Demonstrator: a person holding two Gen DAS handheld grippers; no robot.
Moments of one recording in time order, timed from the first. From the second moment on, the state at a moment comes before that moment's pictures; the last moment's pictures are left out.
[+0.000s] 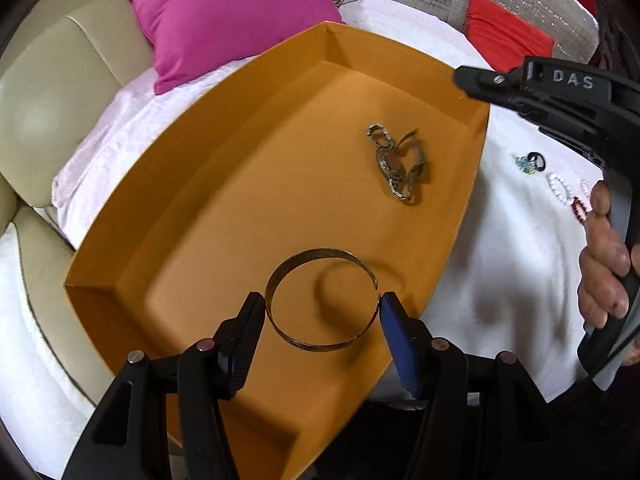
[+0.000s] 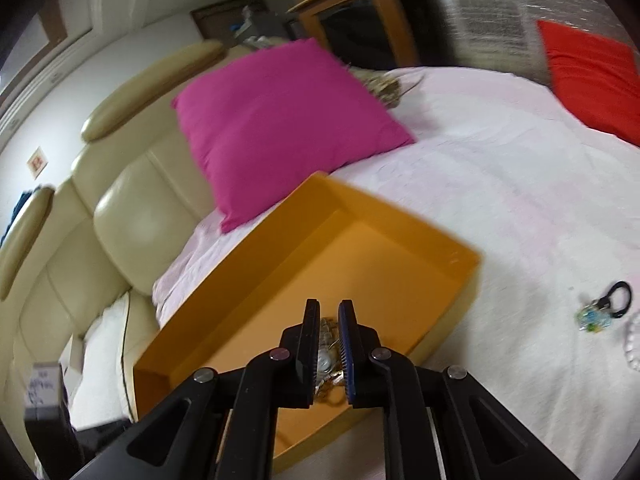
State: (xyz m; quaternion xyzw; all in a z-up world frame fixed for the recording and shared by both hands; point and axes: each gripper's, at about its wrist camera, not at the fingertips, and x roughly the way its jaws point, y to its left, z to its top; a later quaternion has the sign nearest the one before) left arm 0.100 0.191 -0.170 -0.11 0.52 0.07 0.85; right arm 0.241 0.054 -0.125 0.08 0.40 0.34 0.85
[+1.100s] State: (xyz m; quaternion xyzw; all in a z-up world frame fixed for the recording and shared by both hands) left arm 0.092 0.196 -0.083 -0.07 0.39 0.11 0.91; right arm 0.219 -0.181 -0.113 0.17 0.39 0.11 0.90
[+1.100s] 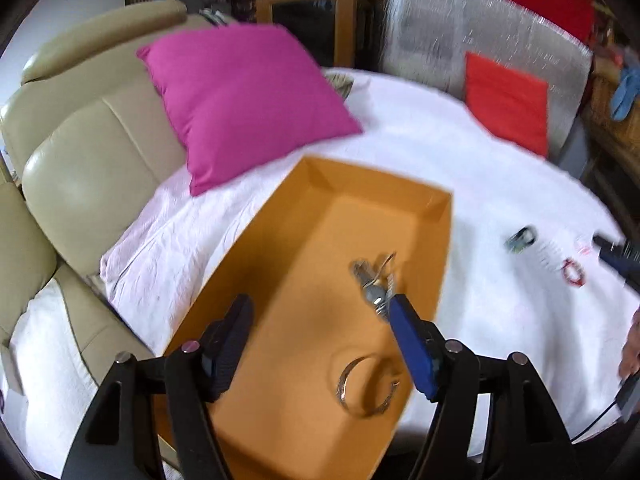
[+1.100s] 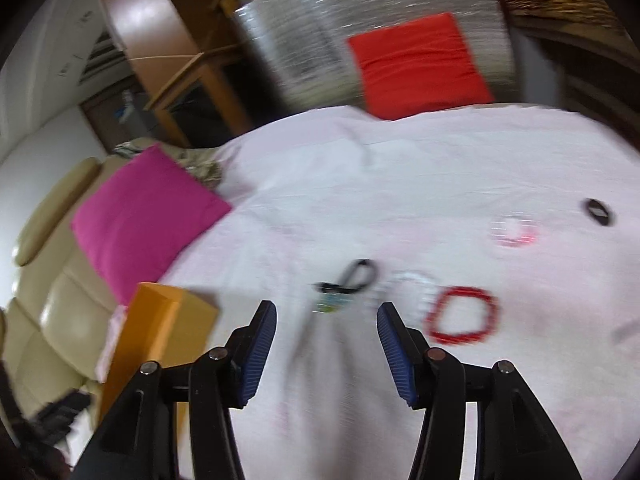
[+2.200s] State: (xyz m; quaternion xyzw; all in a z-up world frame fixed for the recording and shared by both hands) left arm 0.224 -0.045 -0.079 -0.04 0.35 0.01 0.94; right arm 0.223 -0.427 -0.130 0.29 0.36 0.00 0.89
